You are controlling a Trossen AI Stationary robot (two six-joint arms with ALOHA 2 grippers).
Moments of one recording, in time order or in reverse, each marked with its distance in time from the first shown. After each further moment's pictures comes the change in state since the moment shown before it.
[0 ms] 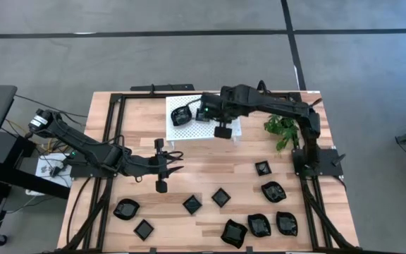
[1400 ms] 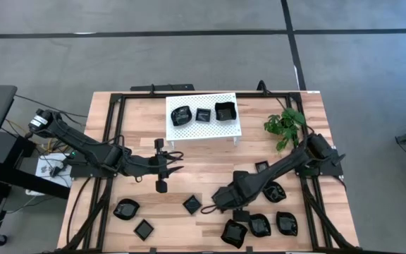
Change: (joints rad) left arm 0.000 0.000 0.000 0.000 0.000 -0.001; right arm 0.632 0.002 -0.609 0.349 -0.365 0.589
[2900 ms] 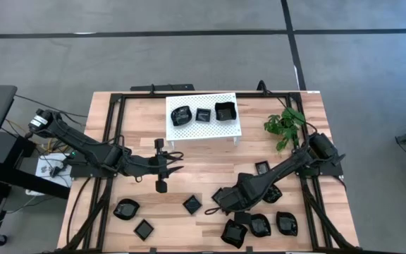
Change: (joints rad) left arm 0.000 0.000 0.000 -0.001 0.000 0.016; right arm 0.035 -0.031 -0.107 0.098 -0.020 0.134
